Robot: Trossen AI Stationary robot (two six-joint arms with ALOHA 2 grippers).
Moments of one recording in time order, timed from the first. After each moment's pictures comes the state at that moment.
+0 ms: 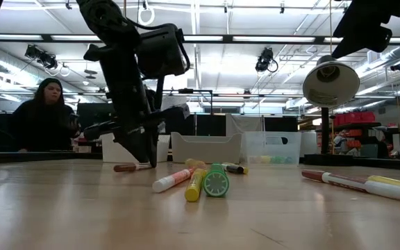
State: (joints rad) left arm -0.01 1.84 0.95 -0.44 -0.33 -1.39; right arm 0.50 1.01 0.85 -0.74 0.46 0.89
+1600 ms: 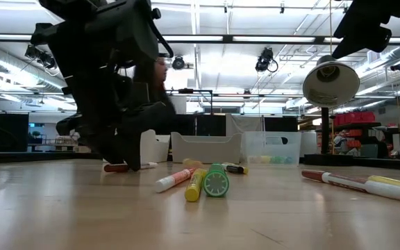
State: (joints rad) left arm -0.31 1.84 0.94 -0.50 -0.55 -1.35; right arm 0.50 1.01 0.85 -0.75 0.46 0.88
